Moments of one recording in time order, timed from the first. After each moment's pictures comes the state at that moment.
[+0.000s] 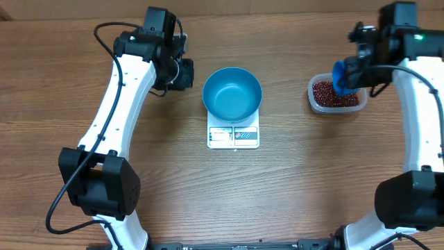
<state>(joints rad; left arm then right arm) -0.21 1.93 1.83 -1.18 0.20 -0.15 -0.07 1.79 1.82 -1.29 -0.05 -0.21</state>
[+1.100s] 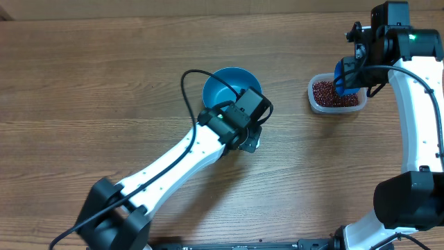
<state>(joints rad) -0.76 1.71 1.33 -0.80 -0.07 -0.39 -0.06 1.79 1.82 -1.29 -0.01 -0.14</state>
